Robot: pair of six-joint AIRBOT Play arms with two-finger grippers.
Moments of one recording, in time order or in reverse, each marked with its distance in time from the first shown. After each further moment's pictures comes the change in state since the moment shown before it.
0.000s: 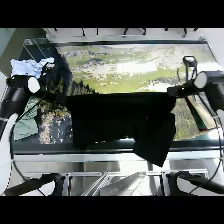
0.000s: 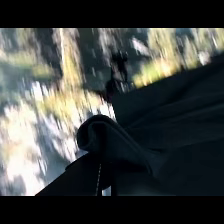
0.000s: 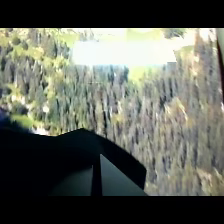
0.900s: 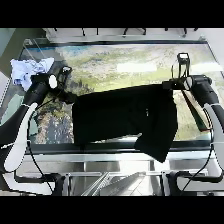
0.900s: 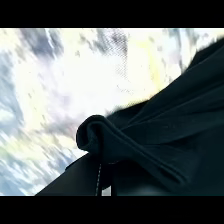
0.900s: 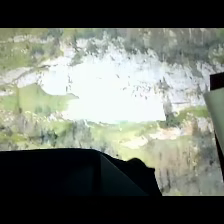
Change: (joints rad) left arm -0.059 -0.203 0.060 -0.016 -0.002 0.018; right arm -0.028 -0.148 -0.005 -0.003 -0.346 -0.036
